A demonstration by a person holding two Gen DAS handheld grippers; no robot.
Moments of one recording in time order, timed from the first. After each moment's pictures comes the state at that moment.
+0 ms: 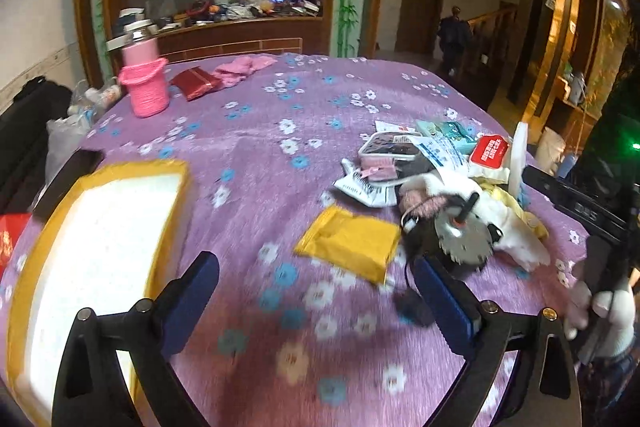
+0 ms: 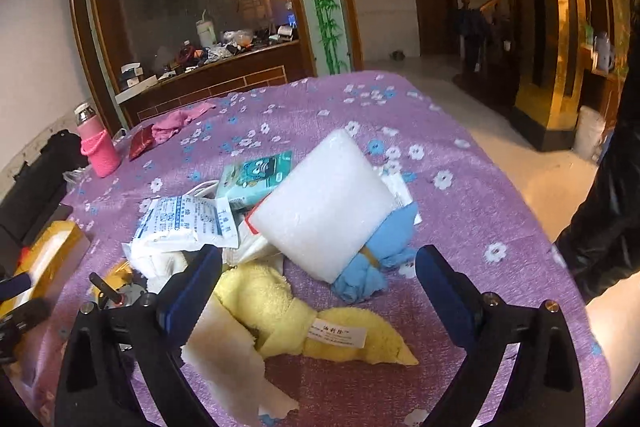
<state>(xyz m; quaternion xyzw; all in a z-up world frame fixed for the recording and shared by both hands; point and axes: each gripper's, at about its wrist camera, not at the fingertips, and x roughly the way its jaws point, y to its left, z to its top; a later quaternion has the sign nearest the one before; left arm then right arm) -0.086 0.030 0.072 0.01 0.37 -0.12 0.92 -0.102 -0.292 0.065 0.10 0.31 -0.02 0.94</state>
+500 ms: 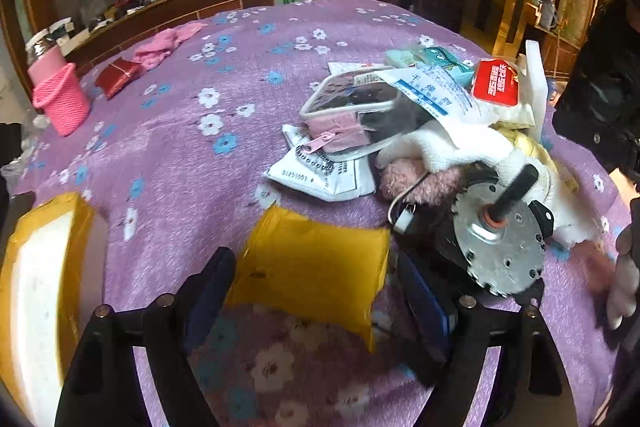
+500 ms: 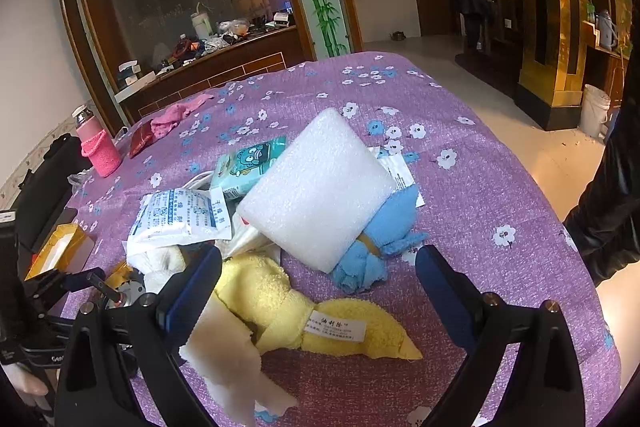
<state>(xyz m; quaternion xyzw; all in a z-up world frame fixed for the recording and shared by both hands) -0.020 -0.026 0.022 0.10 0.43 -0.19 0.88 -0.099 -0.299 0.059 0.12 0.34 -0.02 0.93</state>
